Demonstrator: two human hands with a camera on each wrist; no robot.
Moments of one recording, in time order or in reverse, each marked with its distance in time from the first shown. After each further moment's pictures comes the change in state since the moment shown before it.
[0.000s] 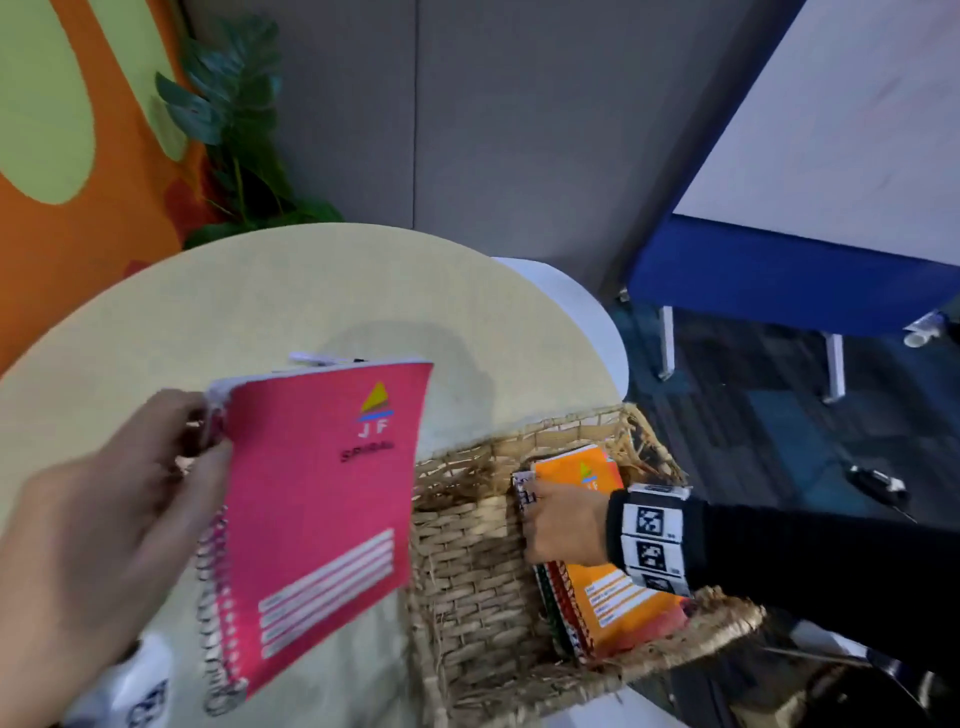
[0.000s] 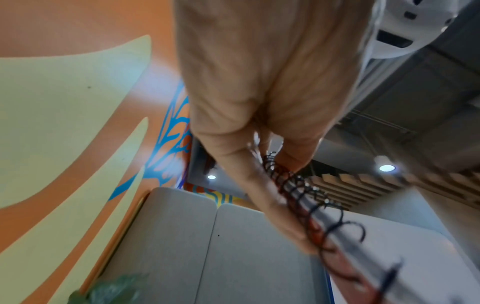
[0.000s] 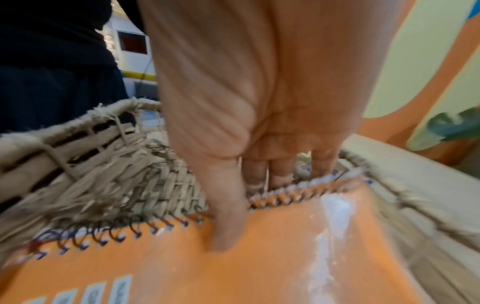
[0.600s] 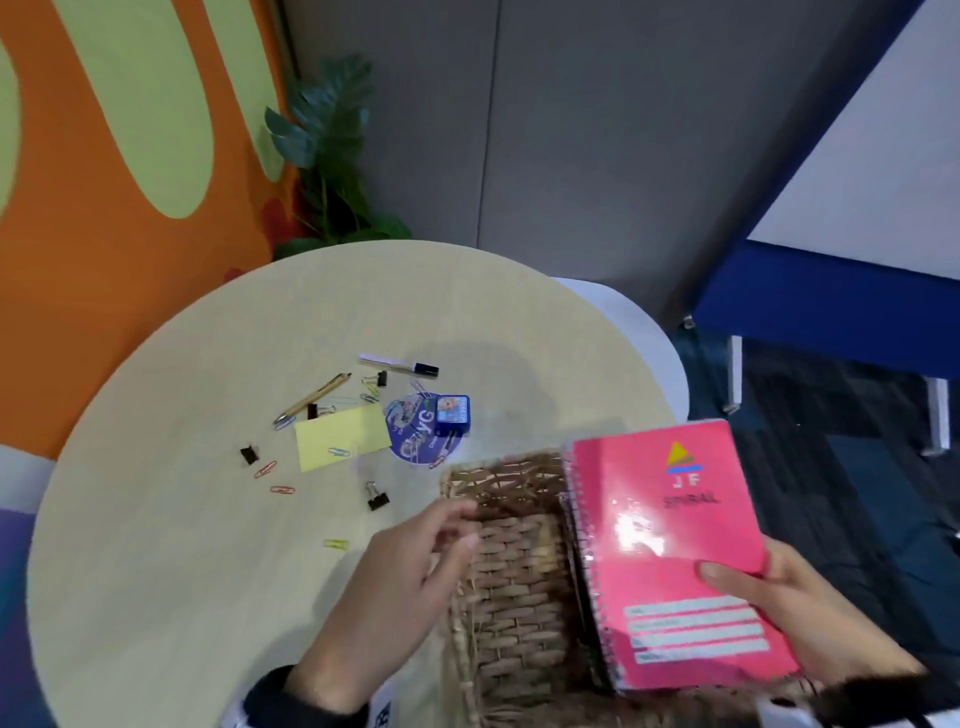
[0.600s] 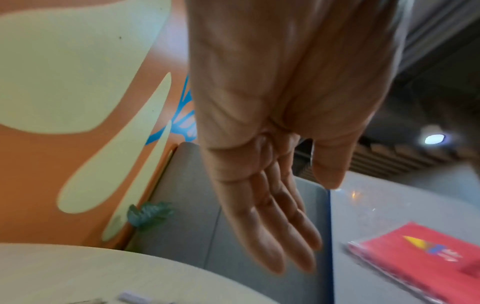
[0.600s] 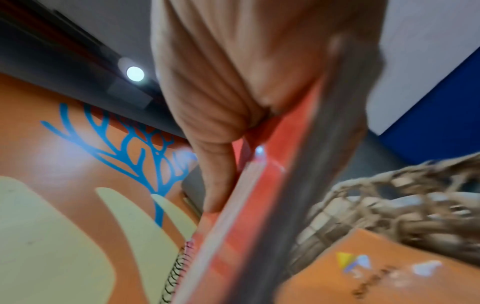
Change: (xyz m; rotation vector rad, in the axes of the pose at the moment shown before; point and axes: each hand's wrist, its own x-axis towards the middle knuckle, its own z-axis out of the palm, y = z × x) left_hand -0.022 0.078 0.105 -0.152 -0.395 -0.135; right_hand -0.100 -0.030 0.084 2.278 0.879 0.372
